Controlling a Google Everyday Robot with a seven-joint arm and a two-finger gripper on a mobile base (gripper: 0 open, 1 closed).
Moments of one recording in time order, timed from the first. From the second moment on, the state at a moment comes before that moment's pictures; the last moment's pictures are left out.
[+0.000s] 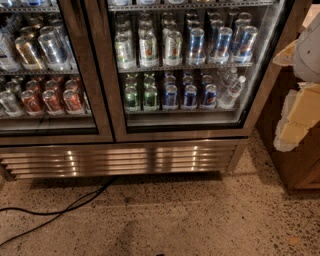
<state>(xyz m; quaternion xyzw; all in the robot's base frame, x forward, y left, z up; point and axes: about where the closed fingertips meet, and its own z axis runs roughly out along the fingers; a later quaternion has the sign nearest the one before) 0.438 -0.217 0.976 -0.60 0.78 -0.03 0.16</state>
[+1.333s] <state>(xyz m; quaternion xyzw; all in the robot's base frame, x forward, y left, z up) 0.514 -0.142 0.915 -0.60 0.71 0.23 0.30</state>
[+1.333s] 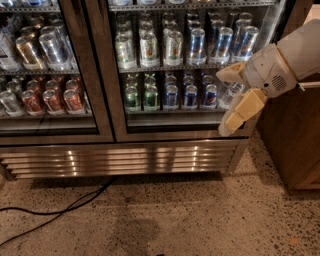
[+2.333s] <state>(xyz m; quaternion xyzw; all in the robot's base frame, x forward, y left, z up) 0.515 -0.094 0.950 -0.56 0.57 0.43 0.43</state>
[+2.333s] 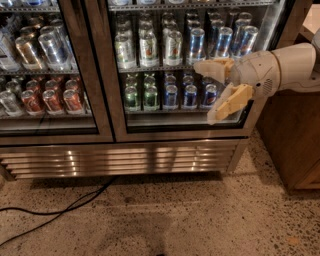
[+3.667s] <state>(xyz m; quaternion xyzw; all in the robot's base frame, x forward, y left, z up) 0.495 -0.107 1.029 -0.54 0.45 0.49 0.52</state>
